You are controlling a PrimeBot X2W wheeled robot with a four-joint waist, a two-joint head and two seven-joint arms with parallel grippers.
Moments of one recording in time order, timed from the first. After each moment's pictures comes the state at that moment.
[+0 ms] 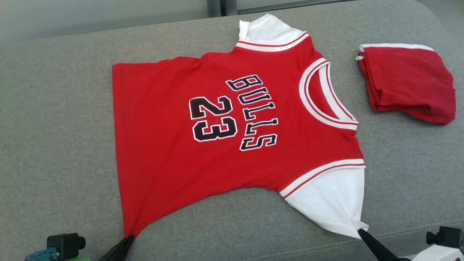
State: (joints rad) left arm 0.07 0.46 -0.50 0.23 -1.00 -0.13 -0.01; right arm 0.35 -0.39 0.32 -0.06 1.30 0.04 0.11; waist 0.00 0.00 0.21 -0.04
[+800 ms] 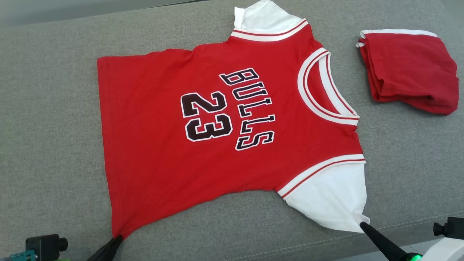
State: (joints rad) left arm 0.16 0.55 -0.42 0.04 -1.10 -0.12 0.04; right arm 0.38 -0.46 0.28 -0.21 1.37 0.04 0.17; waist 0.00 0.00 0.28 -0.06
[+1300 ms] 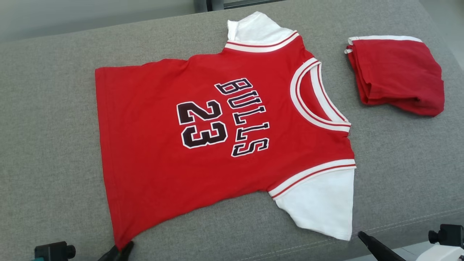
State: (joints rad) left arm 0.18 0.50 -0.42 0.06 -1.10 -0.08 0.03; right arm 0.38 -0.47 0.33 -0.14 1.26 0.01 0.17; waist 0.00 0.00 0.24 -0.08
